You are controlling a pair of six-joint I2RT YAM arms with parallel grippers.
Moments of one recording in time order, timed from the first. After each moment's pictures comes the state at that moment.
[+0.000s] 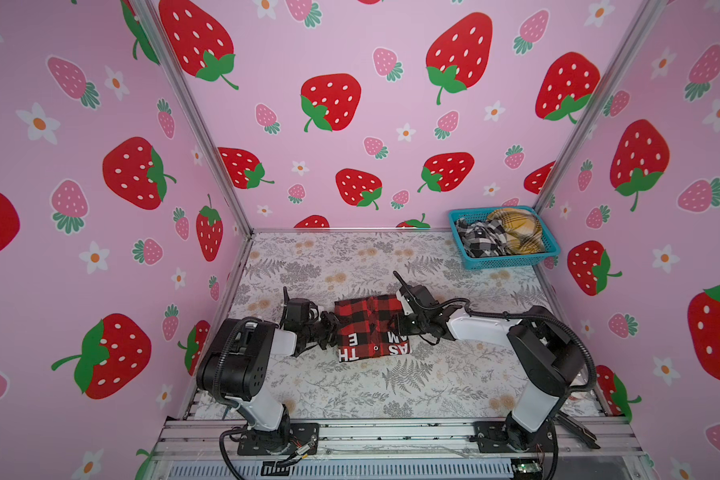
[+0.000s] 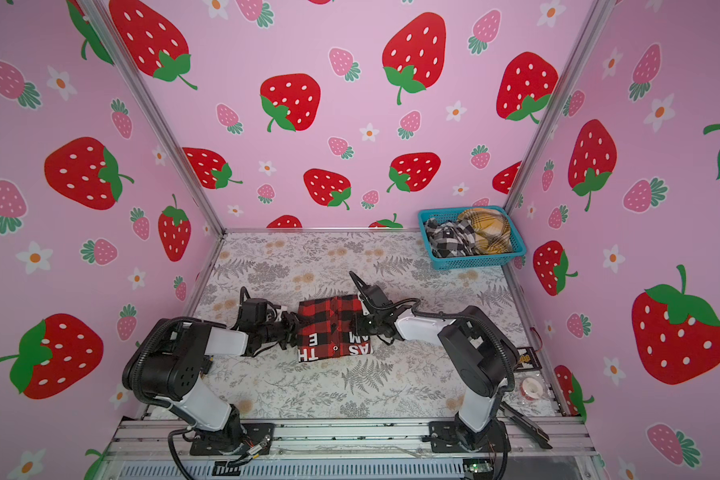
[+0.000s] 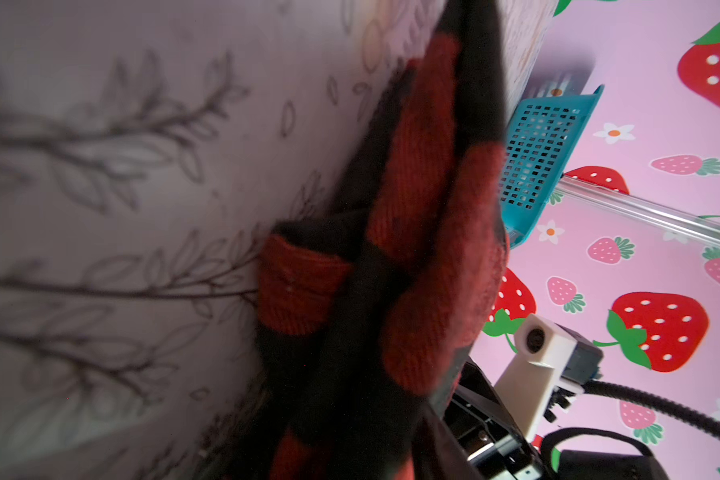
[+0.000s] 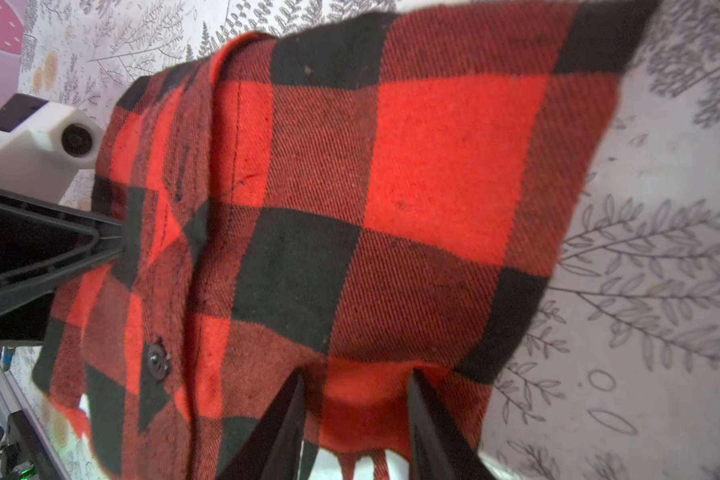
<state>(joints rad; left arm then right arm) -0.13 1.66 0.46 0.41 0.78 -1.19 0.83 1.75 0.93 -0.08 -0.19 0.58</state>
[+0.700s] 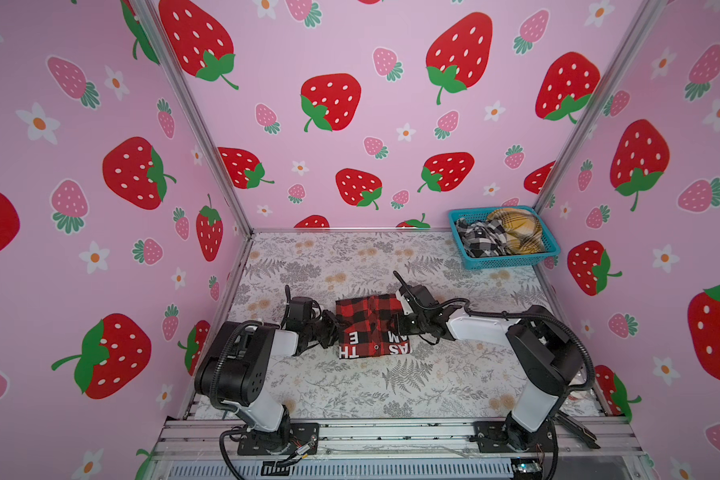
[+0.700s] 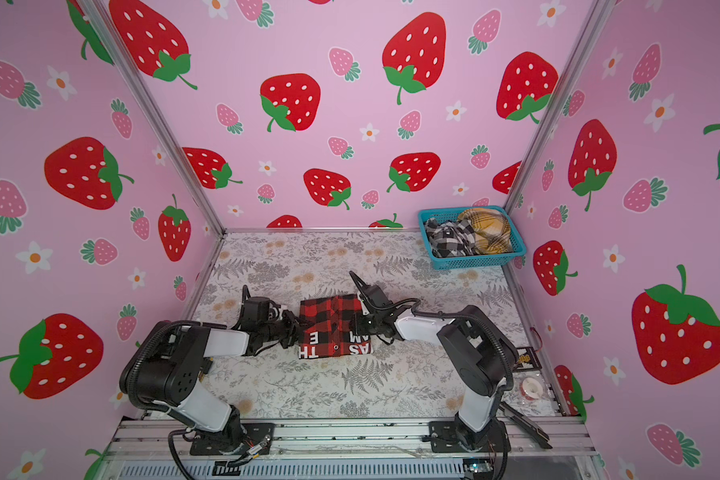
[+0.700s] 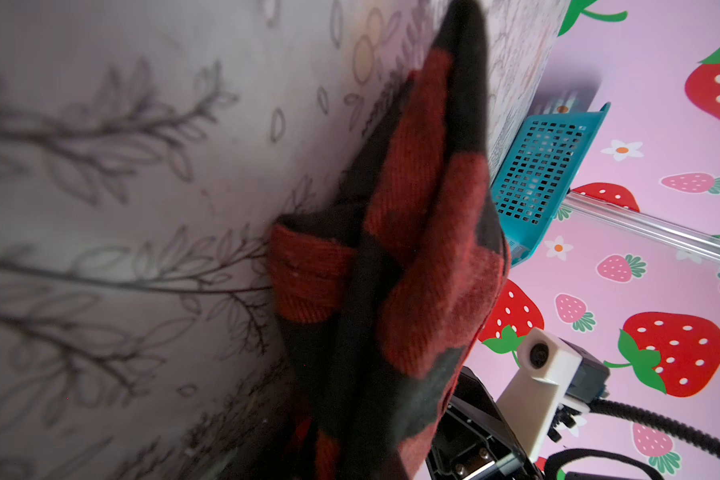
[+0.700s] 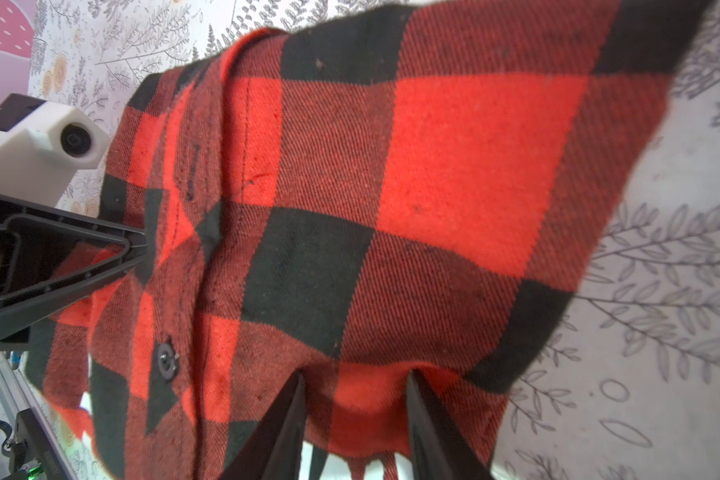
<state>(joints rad) -0.15 1.62 0.48 0.37 0.72 -1.21 0.83 1.76 0.93 -0.06 -0.21 0.58</state>
